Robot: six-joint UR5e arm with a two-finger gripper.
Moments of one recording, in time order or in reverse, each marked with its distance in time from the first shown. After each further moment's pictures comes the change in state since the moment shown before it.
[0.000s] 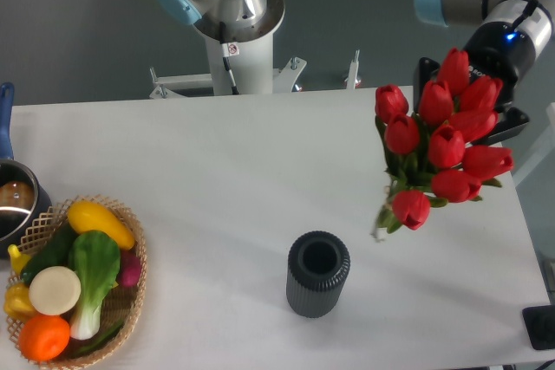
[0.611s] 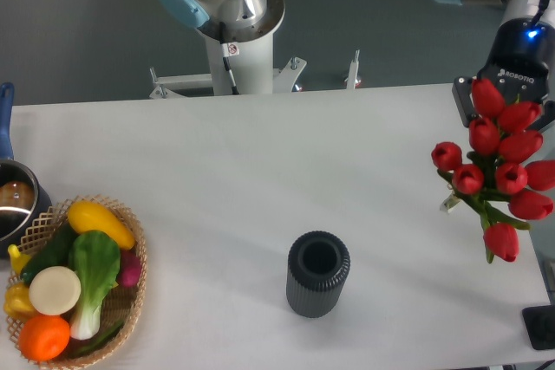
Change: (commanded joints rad) arm 0.043 0.075 -0.122 0.002 0.451 0.096
